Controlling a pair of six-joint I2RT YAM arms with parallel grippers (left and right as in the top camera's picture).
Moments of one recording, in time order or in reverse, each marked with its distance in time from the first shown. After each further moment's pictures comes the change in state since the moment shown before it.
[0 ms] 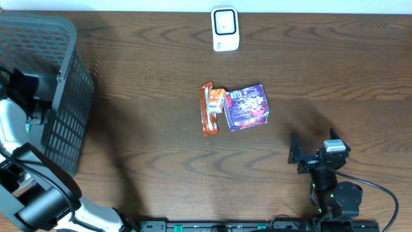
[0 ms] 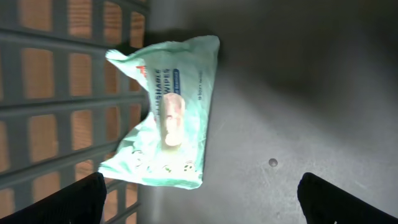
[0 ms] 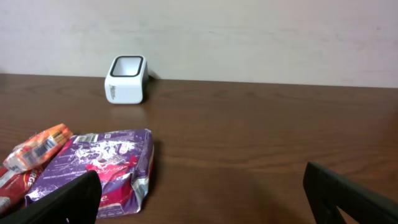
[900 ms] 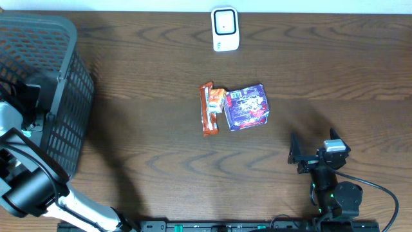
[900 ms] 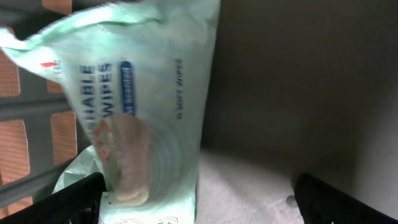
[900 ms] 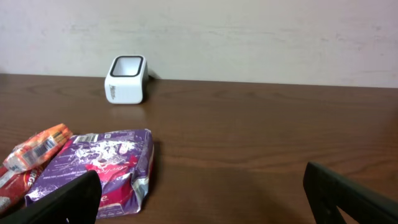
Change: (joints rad) left arm 0.063 0.161 0.000 0.066 0.091 0.023; right arm 0.000 0.000 0.000 0.000 0.000 0.000
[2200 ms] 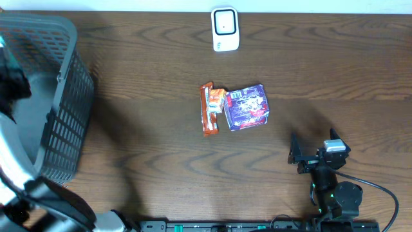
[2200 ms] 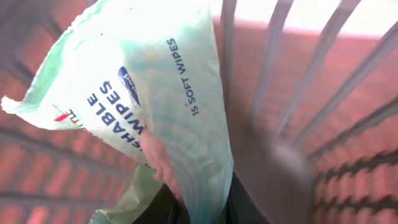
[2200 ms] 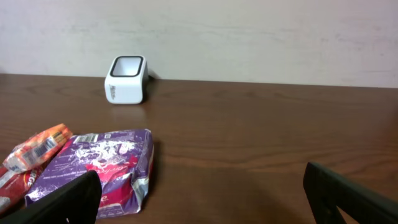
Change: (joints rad) left arm -0.015 -0.360 0.006 0.144 0.409 -0.380; right arm 0.000 0.000 0.000 0.000 0.000 0.000
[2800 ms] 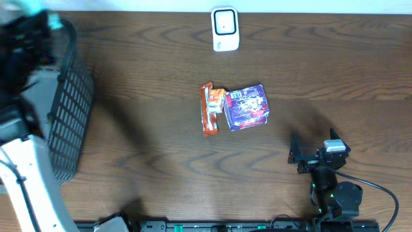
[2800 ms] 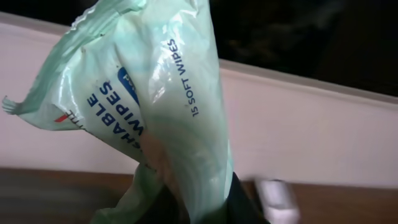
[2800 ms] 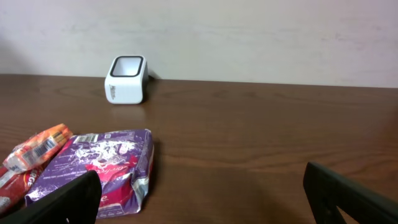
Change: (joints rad) left arm -0.265 -0.311 0.000 0.252 0.325 -0.612; right arm 0.000 0.000 0.000 0.000 0.000 0.000
